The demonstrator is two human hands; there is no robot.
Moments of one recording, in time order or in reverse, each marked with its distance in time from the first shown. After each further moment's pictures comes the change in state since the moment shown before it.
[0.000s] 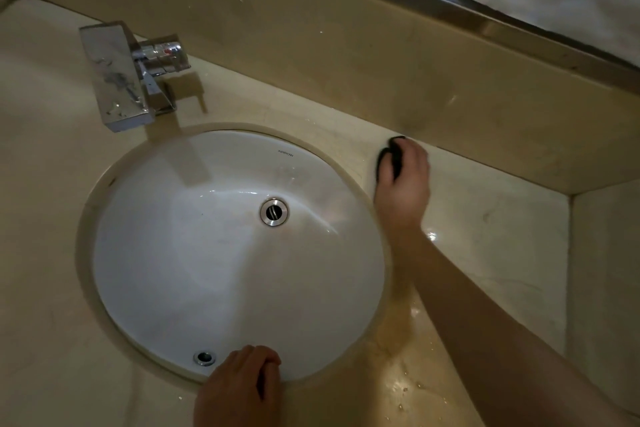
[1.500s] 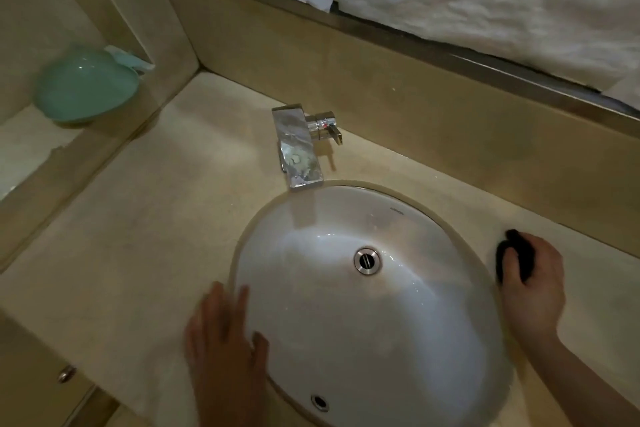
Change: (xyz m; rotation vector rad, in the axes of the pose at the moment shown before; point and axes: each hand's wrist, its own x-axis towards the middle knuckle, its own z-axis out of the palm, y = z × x) left_hand 0.071 -0.113 -0.118 0.190 0.305 -0.248; right_hand -0.034 -0.022 -0.029 -0.078 -0.104 0.065
